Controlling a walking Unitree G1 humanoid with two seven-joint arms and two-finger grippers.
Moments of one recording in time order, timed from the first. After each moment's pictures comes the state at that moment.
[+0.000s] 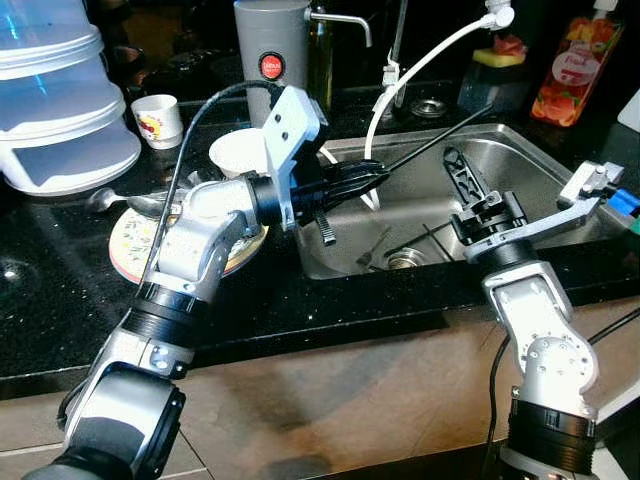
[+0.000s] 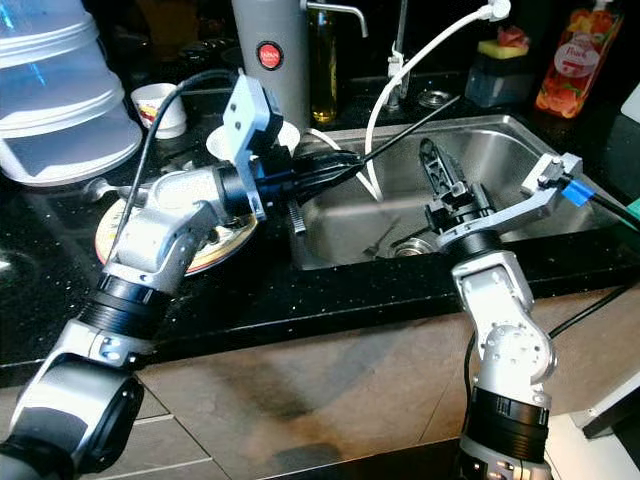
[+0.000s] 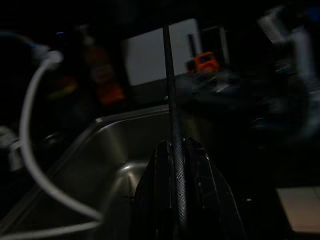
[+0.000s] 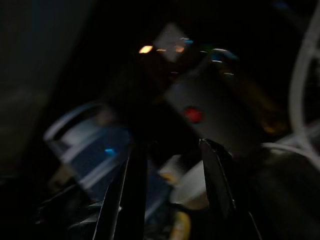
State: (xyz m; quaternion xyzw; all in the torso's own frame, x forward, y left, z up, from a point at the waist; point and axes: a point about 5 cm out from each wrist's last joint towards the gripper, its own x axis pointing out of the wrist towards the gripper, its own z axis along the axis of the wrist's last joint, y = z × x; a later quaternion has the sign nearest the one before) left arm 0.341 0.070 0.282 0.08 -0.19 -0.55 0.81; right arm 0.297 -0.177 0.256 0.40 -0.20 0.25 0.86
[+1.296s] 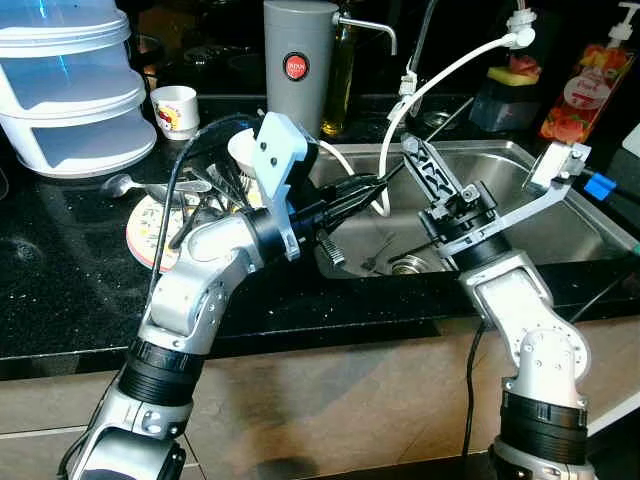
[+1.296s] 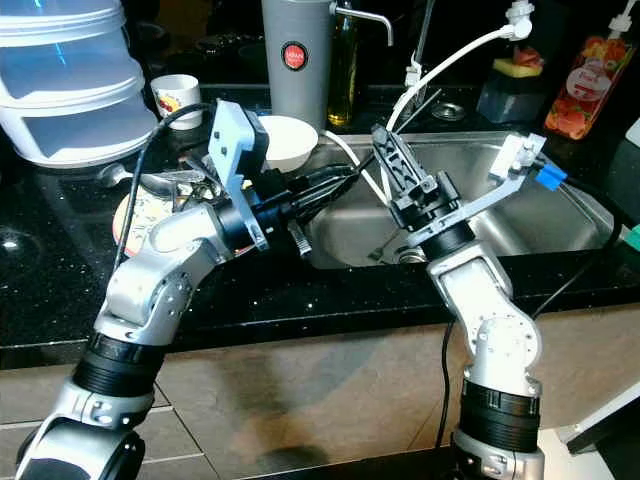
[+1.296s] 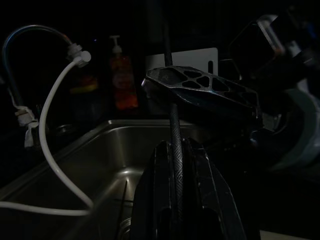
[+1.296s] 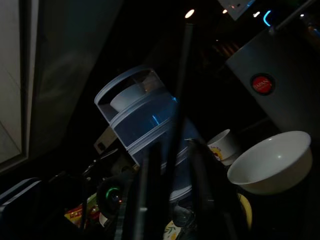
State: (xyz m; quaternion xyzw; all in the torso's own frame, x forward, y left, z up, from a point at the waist) left arm 0.309 0.060 0.268 0.01 -0.18 -0.52 0.84; right arm 0.297 -0.151 0.266 0.42 -0.18 0.34 0.82
